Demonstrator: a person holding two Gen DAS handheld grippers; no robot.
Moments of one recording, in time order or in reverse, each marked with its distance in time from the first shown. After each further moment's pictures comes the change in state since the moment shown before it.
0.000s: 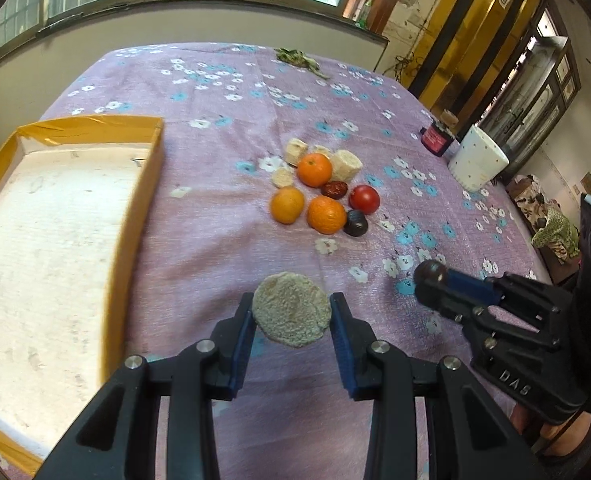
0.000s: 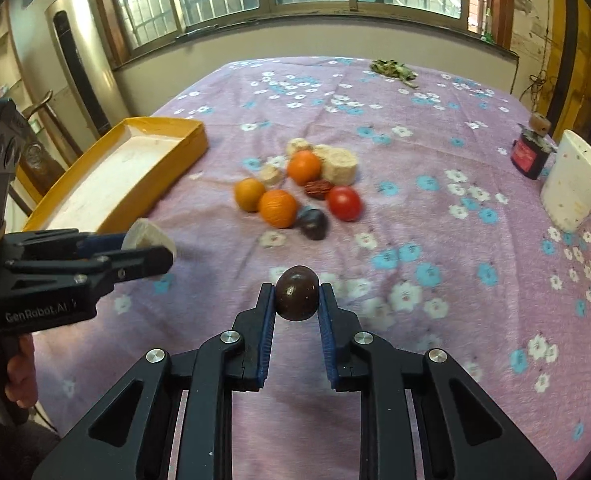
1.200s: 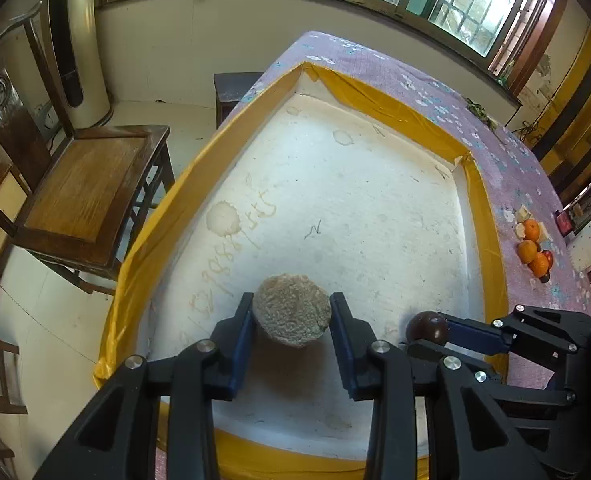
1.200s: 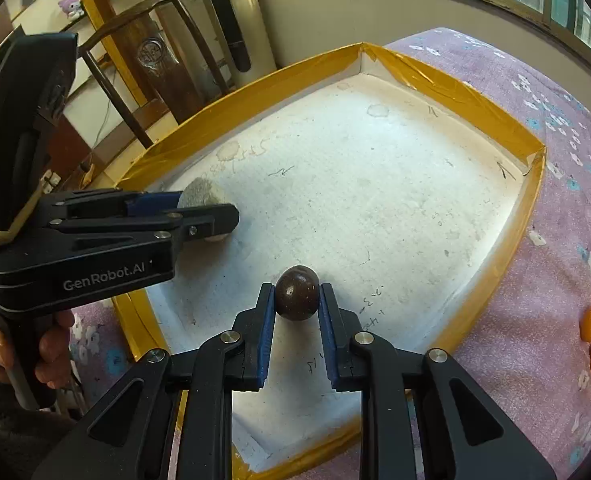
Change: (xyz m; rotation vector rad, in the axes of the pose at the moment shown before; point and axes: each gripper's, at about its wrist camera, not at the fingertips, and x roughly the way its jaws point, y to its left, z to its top) left arm -0.058 0.219 -0.047 -0.309 -0.037 0.286; right arm 0.116 0.235 0.040 -0.354 0.199 0.301
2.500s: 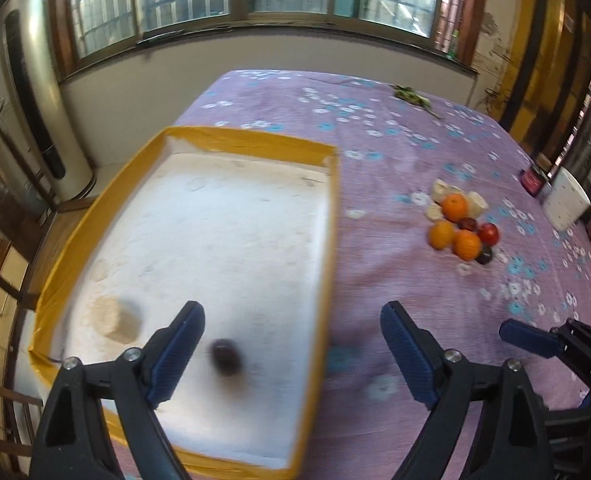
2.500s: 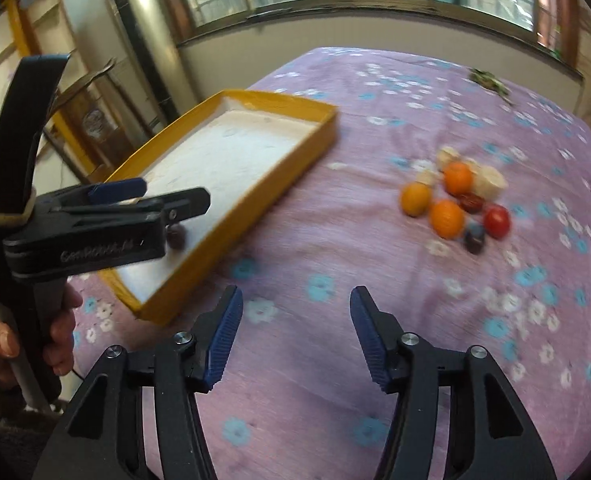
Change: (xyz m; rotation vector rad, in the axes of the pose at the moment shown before) left arm -0.031 -0.162 -0.014 0.215 -0.103 0.029; right arm -0.138 -0.099 -0.113 0.294 -0.179 -0.173
